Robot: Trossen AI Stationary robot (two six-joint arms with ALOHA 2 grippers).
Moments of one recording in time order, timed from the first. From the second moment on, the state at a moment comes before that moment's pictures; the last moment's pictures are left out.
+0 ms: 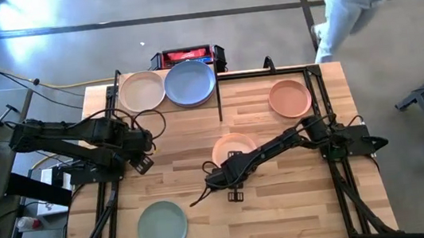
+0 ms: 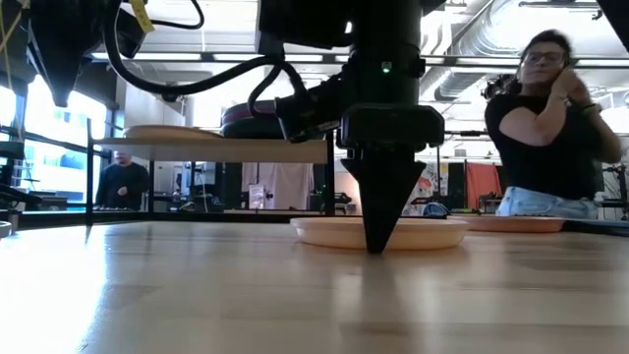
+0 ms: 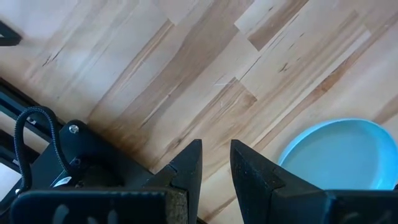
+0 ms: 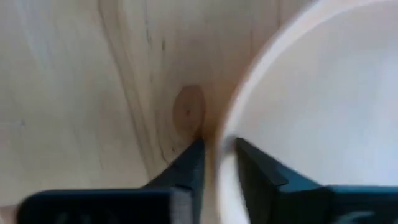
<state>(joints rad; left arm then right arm) -0.11 1.05 0.97 -1.36 0.01 -0.86 0.27 2.23 1.71 -1.00 0.09 0.39</state>
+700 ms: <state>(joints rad) -0.11 1.05 0.97 -1.35 0.00 -0.78 0.31 2.24 1.89 -1.10 0.06 0.39</state>
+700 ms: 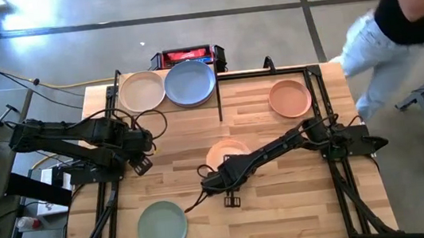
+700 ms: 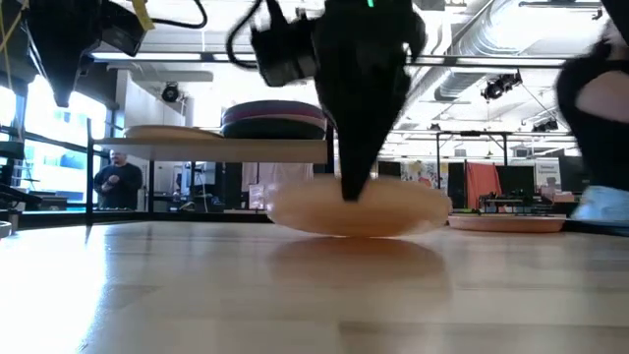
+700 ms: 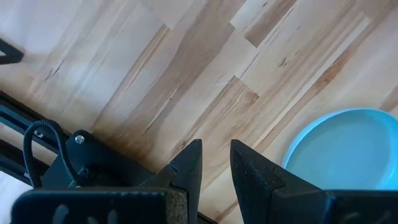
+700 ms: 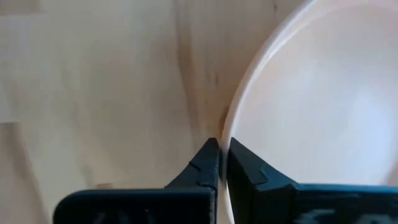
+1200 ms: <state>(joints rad) -0.11 1.05 0.97 -1.13 0.02 -0.42 0.35 2.24 2.25 -1.27 0.07 0.29</state>
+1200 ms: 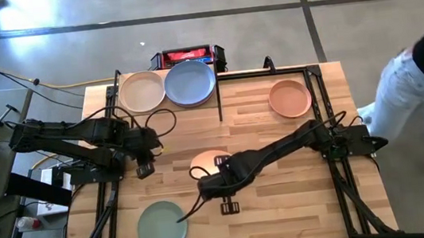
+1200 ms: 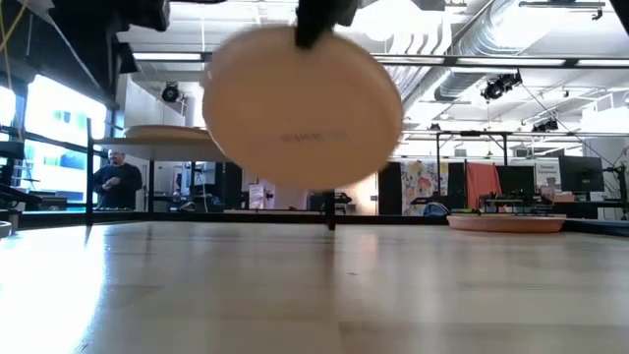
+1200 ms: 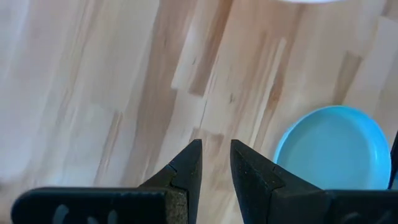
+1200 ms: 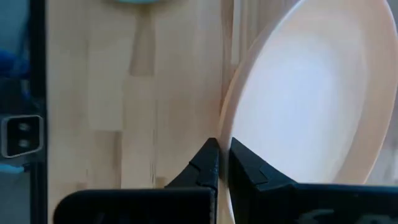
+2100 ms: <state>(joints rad) -0.10 1.12 0.97 -0.92 0.02 0.13 0.35 2.22 2.35 -1.32 0.00 0.10</state>
